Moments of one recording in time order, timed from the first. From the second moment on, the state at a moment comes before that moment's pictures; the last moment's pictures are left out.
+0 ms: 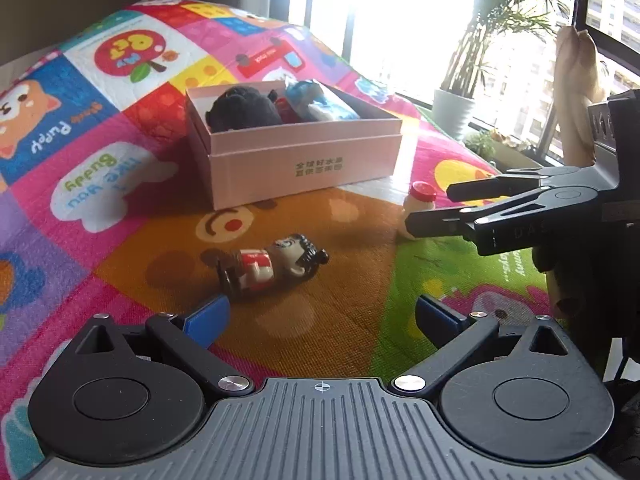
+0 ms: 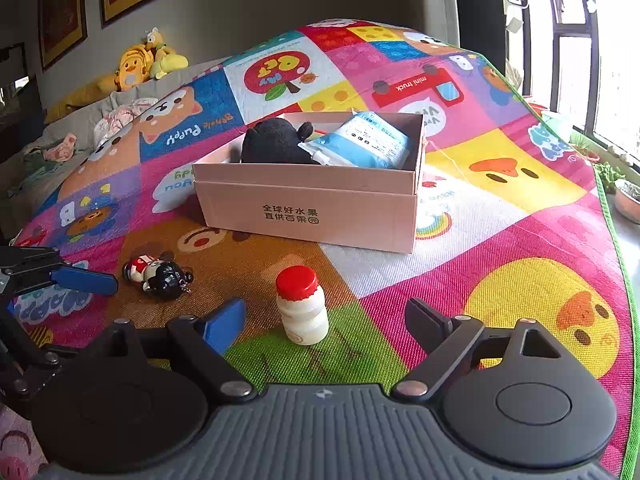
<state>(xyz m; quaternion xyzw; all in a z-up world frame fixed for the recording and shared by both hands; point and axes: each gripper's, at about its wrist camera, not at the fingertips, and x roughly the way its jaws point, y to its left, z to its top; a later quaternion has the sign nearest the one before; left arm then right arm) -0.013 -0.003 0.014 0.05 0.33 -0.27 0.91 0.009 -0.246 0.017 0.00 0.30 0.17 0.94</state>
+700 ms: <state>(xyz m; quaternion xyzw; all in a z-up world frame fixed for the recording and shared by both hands) 0.103 -0.018 0.029 -0.03 0.31 -0.24 0.92 0.152 -0.272 0.053 0.14 0.36 0.19 0.90</state>
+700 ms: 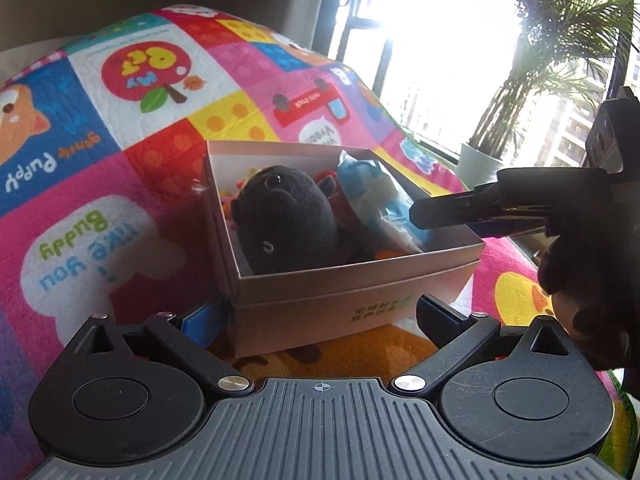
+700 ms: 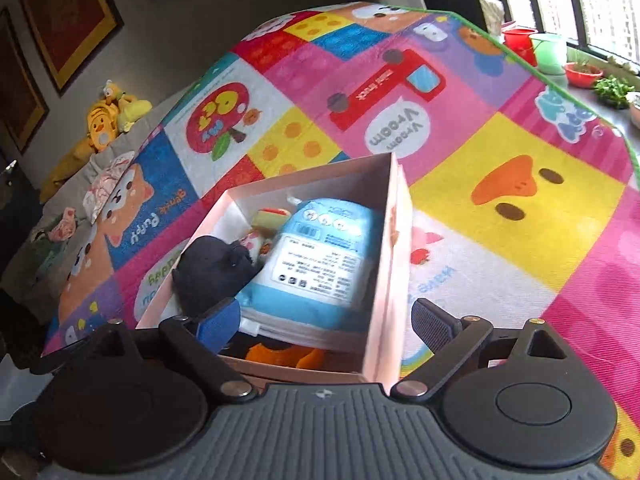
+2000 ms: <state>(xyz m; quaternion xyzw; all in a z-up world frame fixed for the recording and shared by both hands) -0.039 0.008 0.013 0.08 0.34 -0.13 0.93 -0.014 -0.214 0.024 -0.07 0.29 0.20 0.93</state>
